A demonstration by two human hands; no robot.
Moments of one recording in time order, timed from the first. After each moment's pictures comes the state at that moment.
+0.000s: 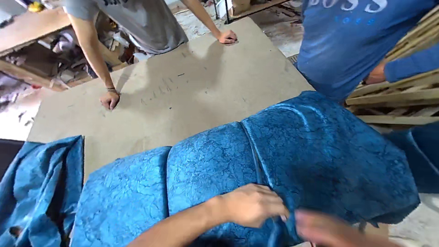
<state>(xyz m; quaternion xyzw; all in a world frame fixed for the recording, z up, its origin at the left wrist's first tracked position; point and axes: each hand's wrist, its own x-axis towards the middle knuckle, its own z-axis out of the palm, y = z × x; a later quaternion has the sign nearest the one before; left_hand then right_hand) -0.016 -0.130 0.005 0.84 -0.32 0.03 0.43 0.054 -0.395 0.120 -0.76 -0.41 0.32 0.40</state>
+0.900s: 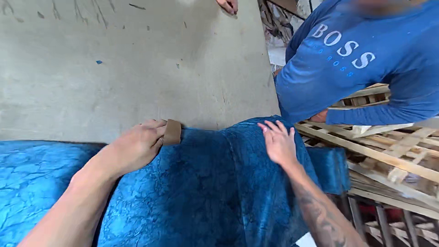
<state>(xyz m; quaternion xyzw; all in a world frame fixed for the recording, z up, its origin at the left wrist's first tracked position) 0.021 0.127 -0.067 0.93 0.06 -0.02 0.36 0.302 -0.229 -0.019 -0.94 -0.33 0.10 -0.07</state>
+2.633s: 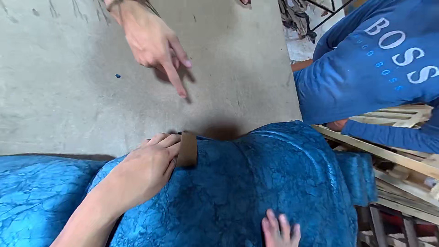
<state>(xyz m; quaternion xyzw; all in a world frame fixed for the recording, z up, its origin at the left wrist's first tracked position) 0.021 0.119 -0.065 0.94 0.08 -0.04 0.34 0.063 -0.263 0.010 -0.90 -0.41 0.12 0.08</state>
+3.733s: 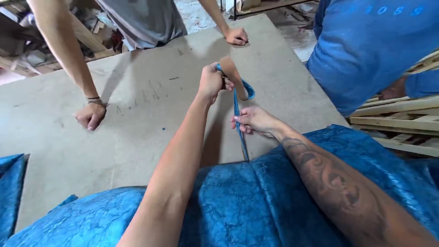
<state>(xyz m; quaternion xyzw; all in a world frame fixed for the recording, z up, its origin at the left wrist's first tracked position) 0.320 0.188 -0.023 0.64 0.20 0.16 0.72 0.356 -0.020 -0.074 -0.63 -0.30 0.51 0.50</state>
